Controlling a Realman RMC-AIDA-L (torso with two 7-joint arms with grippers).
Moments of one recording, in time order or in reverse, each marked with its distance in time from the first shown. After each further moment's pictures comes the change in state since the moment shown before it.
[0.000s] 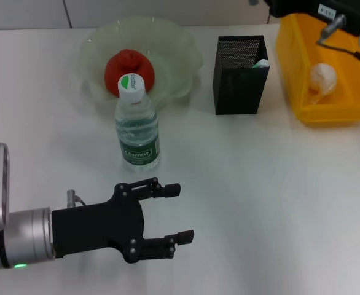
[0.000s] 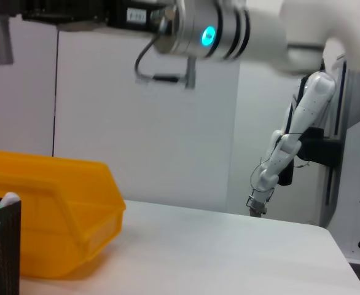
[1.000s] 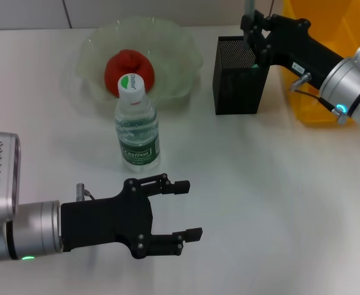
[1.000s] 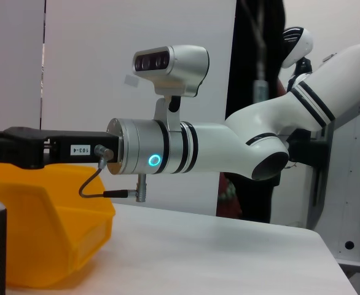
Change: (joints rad) left arm -0.046 -0.002 0.005 -0.022 0.003 0.000 -0.012; right arm 0.444 0.000 0.180 1.176 0.679 -0.330 -0.946
